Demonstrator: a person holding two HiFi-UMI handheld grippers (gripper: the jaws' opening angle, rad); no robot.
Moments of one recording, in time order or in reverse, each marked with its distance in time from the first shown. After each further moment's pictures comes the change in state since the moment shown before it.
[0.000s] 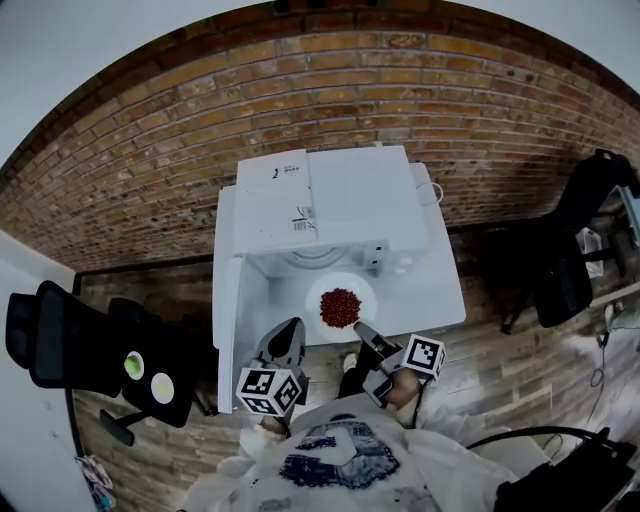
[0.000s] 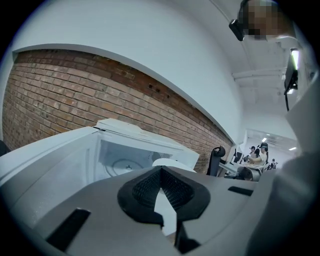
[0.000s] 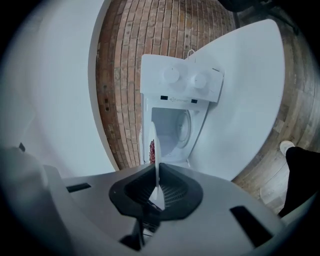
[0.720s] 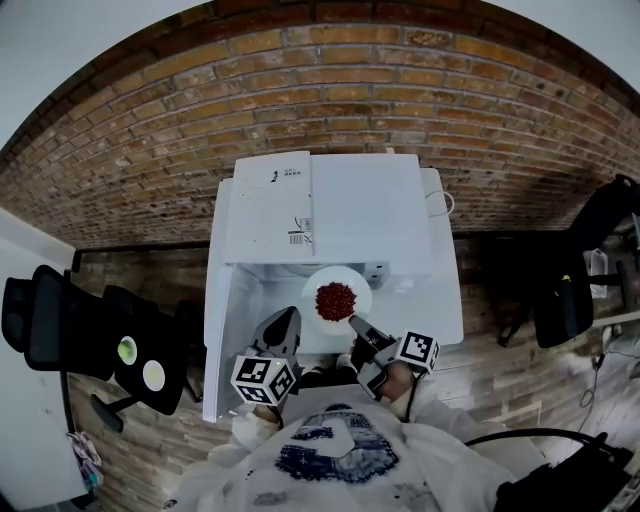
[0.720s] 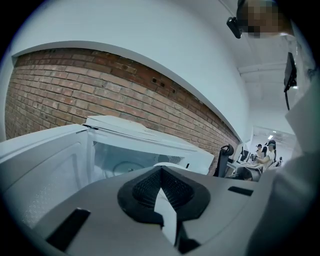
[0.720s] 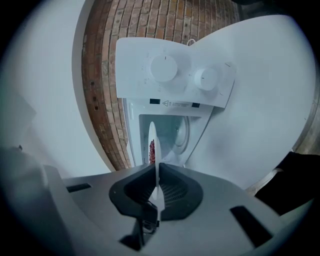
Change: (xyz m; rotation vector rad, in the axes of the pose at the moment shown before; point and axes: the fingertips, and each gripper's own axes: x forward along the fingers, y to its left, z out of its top) left arm 0.062 0.021 0.009 0.008 0.016 0.057; right arm 0.042 -0.023 0.049 0.050 0.077 -0.057
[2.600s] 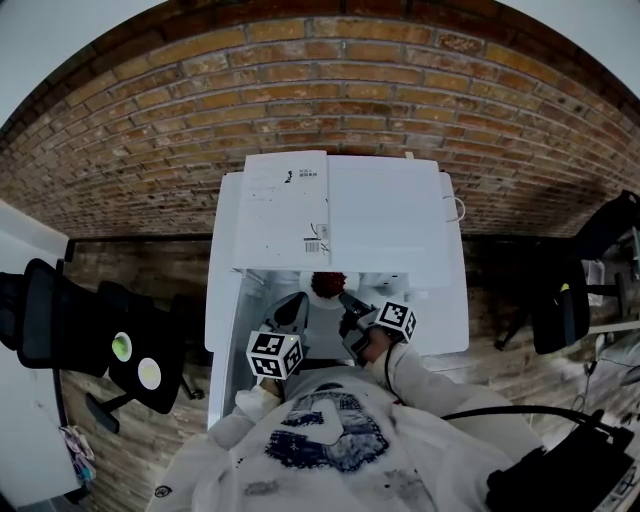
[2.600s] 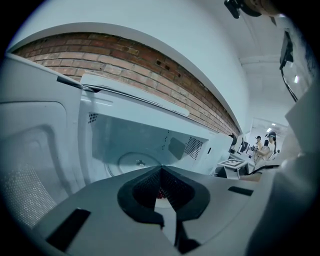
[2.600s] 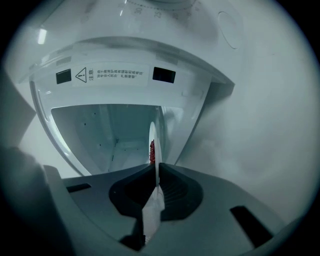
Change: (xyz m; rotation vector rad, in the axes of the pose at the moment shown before) left arm 0.064 0.058 -0.041 0.035 0.096 -0.011; right arm 0.111 -0.088 0.037 0.042 -0.002 -0.126
